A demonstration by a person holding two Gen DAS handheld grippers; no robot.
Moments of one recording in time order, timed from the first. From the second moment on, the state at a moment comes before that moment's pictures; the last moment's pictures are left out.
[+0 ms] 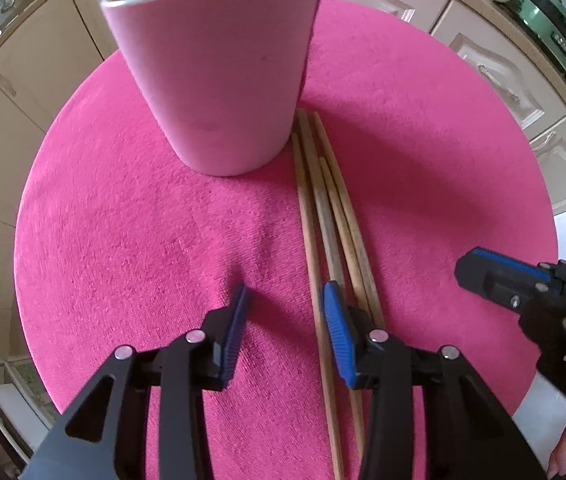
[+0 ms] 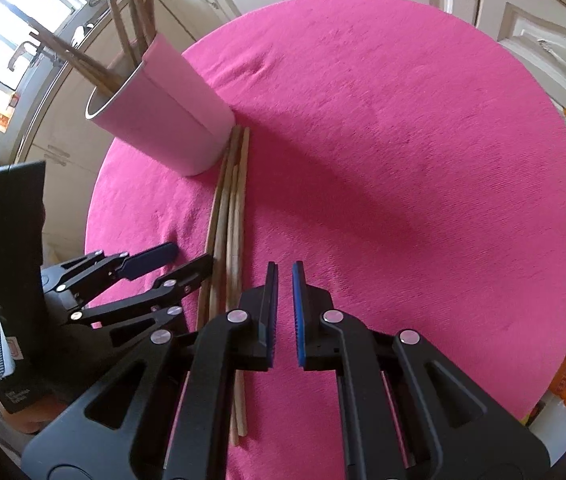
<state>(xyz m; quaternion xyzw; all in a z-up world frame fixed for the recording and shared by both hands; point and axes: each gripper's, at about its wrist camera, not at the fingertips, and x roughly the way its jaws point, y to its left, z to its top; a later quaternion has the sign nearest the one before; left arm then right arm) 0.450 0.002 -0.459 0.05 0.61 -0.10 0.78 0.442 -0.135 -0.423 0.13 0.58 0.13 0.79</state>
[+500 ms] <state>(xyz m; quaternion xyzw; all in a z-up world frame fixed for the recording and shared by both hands) 0.447 0.017 -0.450 -0.01 0.60 -0.09 0.79 0.455 -0.097 -0.434 0.12 0.61 0.17 0.77</state>
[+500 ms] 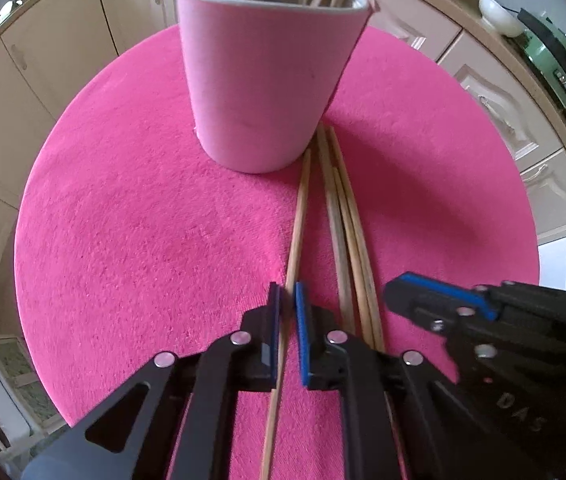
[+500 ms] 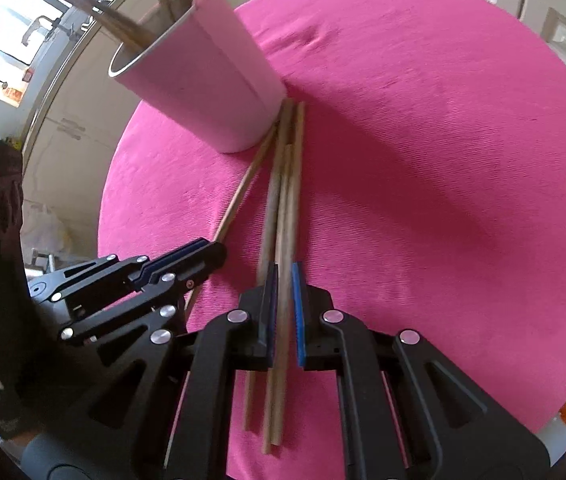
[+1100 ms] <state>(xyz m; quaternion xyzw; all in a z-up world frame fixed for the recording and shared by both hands) 0.437 0.024 -0.465 -0.03 0.62 -0.09 0.78 0.476 -0.078 -0.444 0.08 0.65 0.12 0.74</state>
